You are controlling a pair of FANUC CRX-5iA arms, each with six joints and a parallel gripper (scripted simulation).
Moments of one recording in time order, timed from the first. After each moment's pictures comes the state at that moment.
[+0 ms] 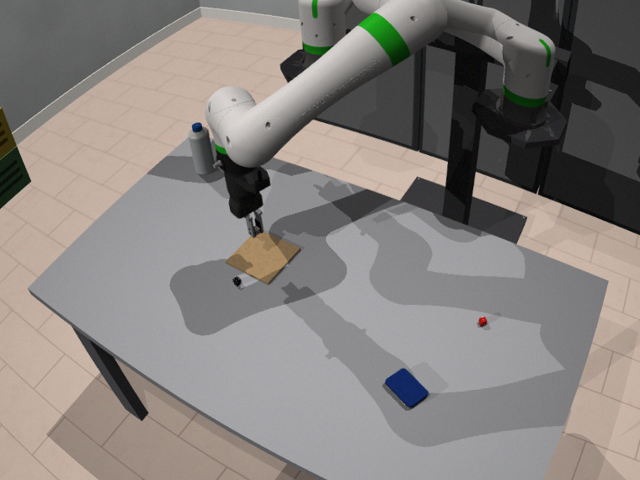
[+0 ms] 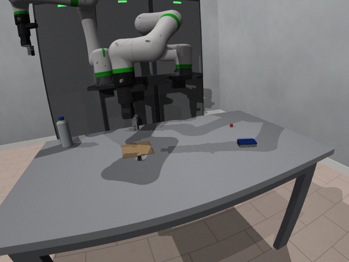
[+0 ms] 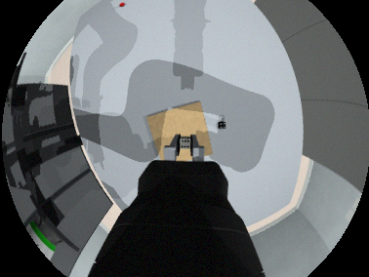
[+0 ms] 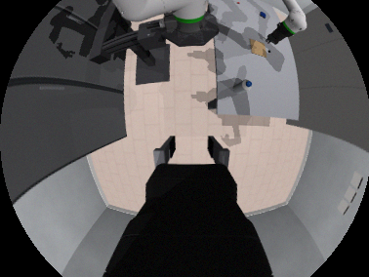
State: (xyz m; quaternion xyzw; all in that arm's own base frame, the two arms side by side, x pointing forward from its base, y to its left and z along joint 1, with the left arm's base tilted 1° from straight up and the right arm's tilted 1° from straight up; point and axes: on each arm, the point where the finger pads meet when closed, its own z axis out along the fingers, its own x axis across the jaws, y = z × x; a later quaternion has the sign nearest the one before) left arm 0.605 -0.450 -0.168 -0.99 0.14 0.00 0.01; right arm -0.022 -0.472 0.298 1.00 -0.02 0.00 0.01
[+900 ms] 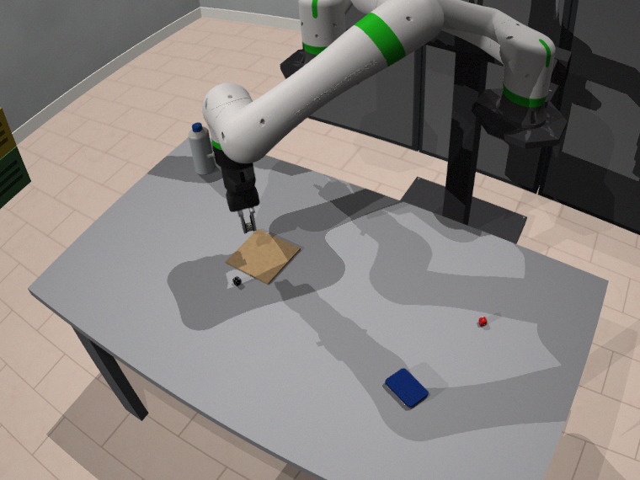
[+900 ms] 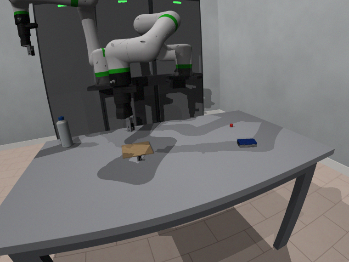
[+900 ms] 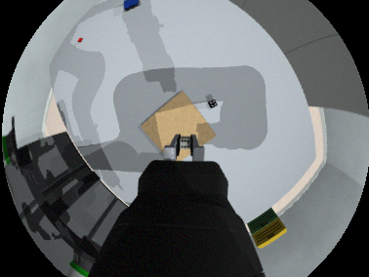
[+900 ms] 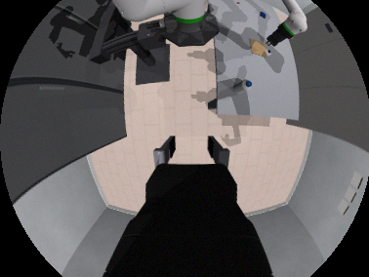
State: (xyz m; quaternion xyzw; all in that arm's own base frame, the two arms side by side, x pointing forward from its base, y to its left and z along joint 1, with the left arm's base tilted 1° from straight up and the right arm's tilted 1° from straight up) left arm 0.604 -0.472 -0.168 -0.94 0.33 0.00 0.01; right arm -0.022 -0.472 0.298 1.00 -0.02 0.00 0.01
